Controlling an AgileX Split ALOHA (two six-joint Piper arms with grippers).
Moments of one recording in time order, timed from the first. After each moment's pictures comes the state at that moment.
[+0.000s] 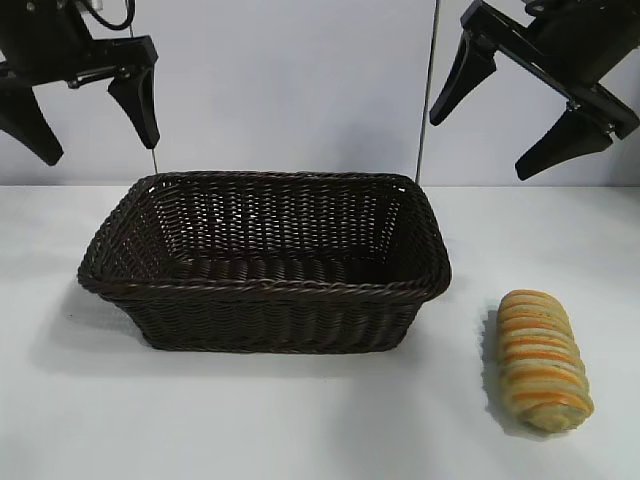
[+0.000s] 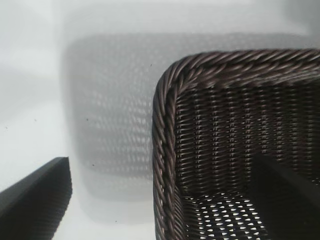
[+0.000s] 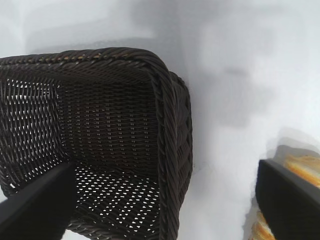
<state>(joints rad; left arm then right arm) -0.20 1.97 -1.80 -0.01 1.15 -0.04 0.05 1.81 -1.43 0.57 0.95 -0.14</state>
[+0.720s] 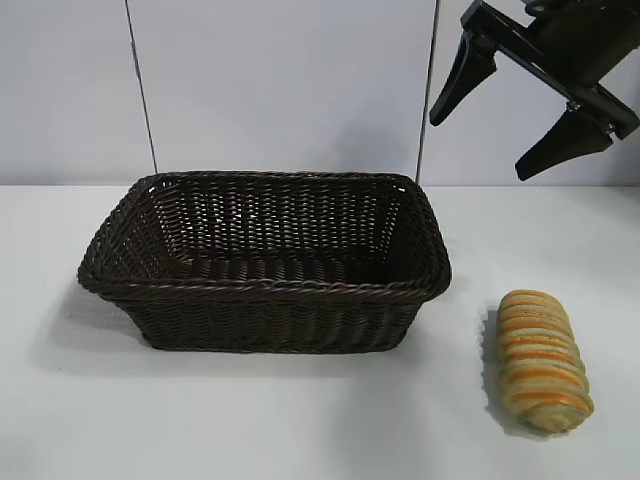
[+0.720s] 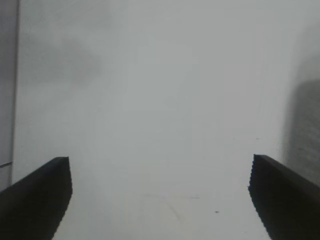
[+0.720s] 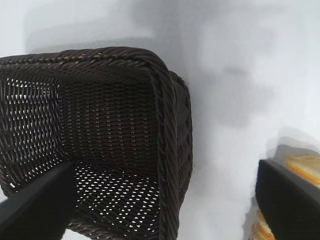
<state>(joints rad) 0.31 1.76 -1.84 0.09 1.23 0.05 0.05 1.81 -1.43 0.57 0.95 -0.14</state>
